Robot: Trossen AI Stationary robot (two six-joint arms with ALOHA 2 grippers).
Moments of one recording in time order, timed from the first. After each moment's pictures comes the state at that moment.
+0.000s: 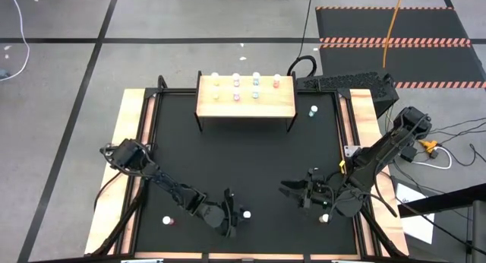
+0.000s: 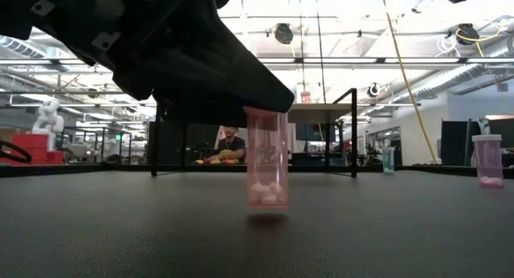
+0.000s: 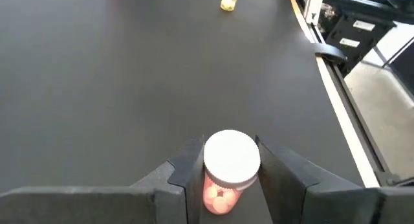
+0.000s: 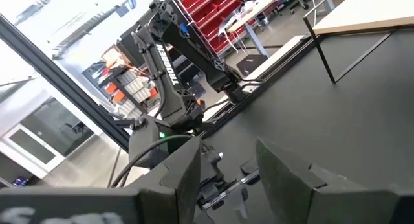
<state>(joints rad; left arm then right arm) -0.56 1.98 0.99 0.49 -0.40 -0.49 0.80 1.31 0.73 0.38 1.04 0.83</state>
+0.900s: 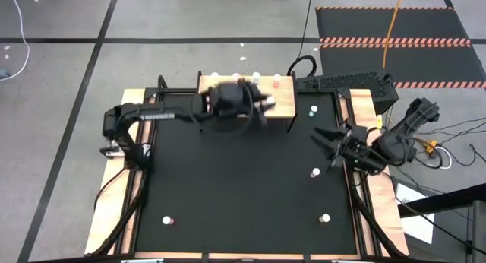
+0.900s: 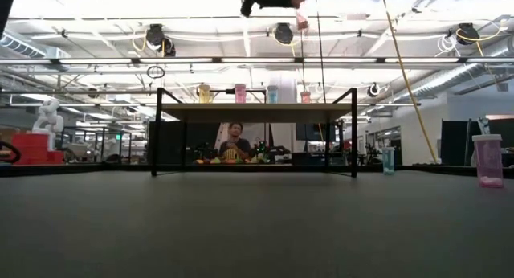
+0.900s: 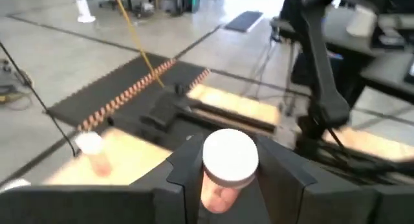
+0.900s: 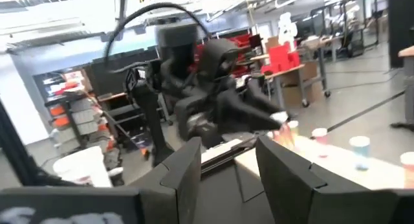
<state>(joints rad) 0.14 1.73 1.65 -0.18 -0.21 -0.12 0.69 0.77 0.73 0.27 1.13 0.07</state>
